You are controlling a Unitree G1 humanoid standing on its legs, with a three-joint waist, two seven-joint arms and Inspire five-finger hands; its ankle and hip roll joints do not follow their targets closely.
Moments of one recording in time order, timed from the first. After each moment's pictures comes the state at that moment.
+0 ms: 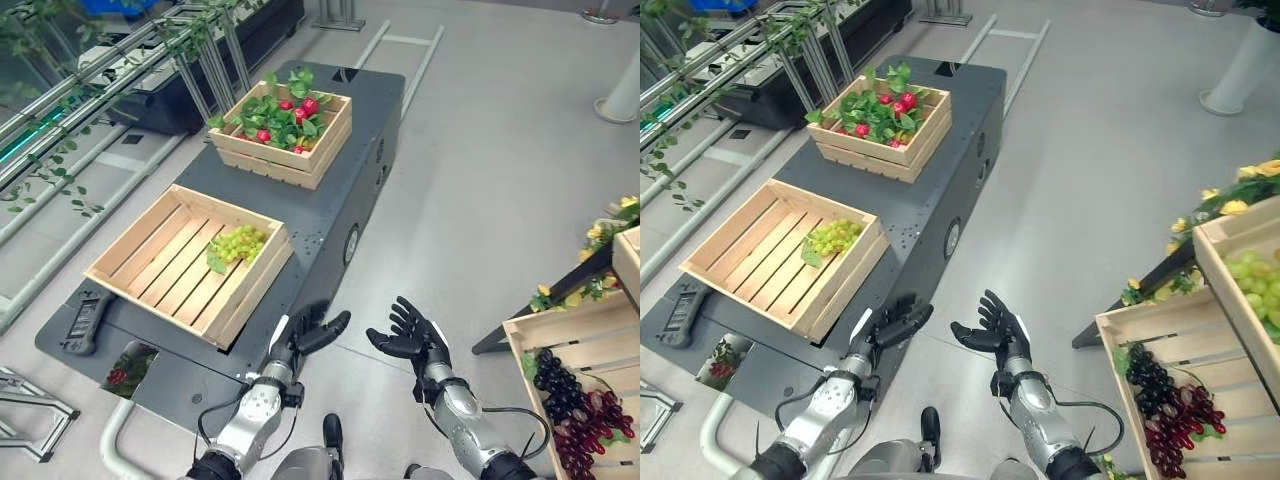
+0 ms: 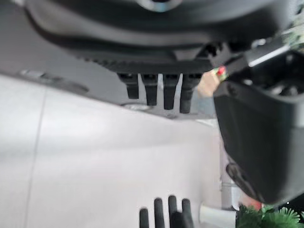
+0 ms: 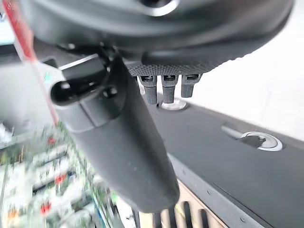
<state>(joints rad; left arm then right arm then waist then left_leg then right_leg) -0.09 0.35 -0.48 0.45 -0.36 -0.22 0.22 -0.09 -0.26 0.44 0.50 0.58 -0.24 -0.13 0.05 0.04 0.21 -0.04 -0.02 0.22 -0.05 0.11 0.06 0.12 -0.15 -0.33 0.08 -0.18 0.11</state>
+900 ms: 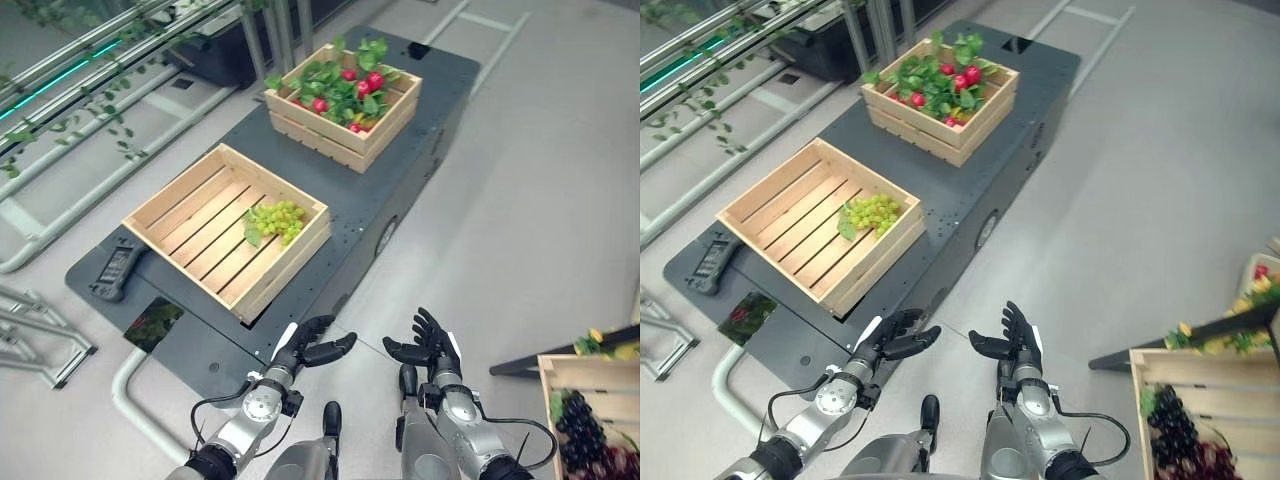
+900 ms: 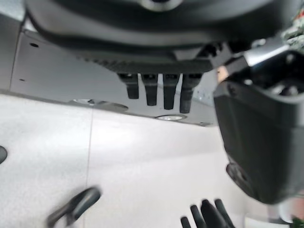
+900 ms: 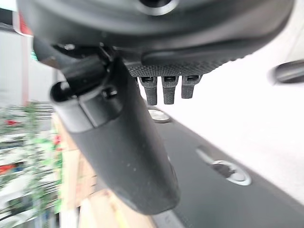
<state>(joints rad) -0.15 0.35 -0.62 0.60 -0.23 -0.18 0.15 -0.08 -0.20 0.40 0.66 0.56 -0.25 -0.32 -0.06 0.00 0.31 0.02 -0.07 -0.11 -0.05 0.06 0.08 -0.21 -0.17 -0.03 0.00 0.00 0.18</state>
